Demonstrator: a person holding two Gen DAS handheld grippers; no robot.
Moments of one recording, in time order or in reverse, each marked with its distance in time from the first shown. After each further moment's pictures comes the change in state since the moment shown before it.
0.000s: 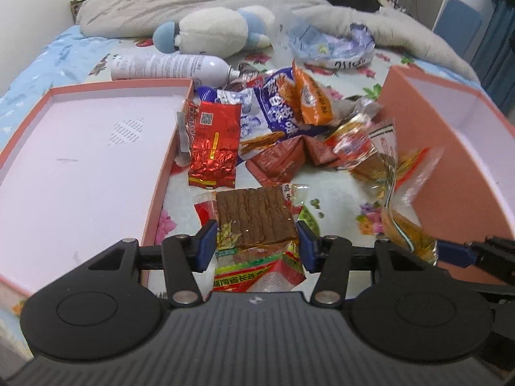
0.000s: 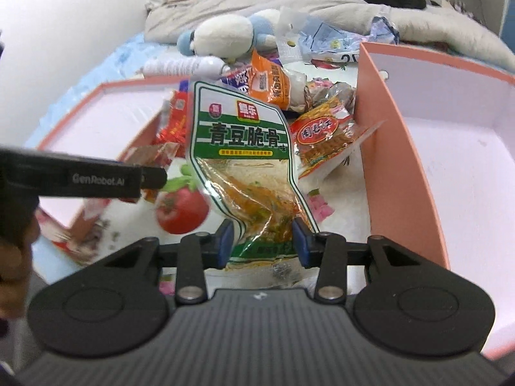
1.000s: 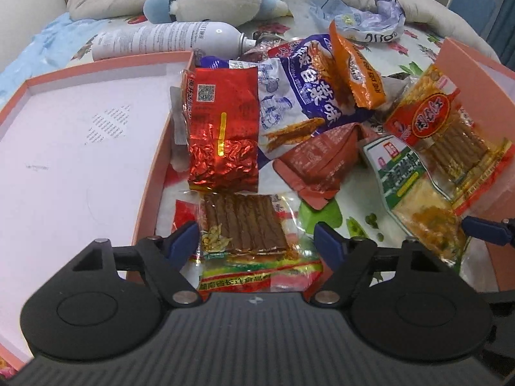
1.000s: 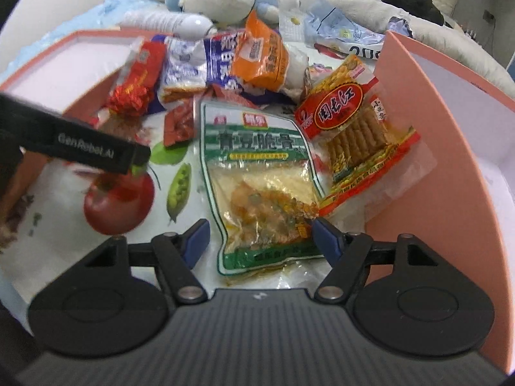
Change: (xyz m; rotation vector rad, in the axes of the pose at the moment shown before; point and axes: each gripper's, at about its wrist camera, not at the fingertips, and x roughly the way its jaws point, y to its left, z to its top) left arm 0.104 0.023 0.020 0.028 0.068 0.043; right arm 0.089 0.005 0.006 -0.255 0.080 -0.172
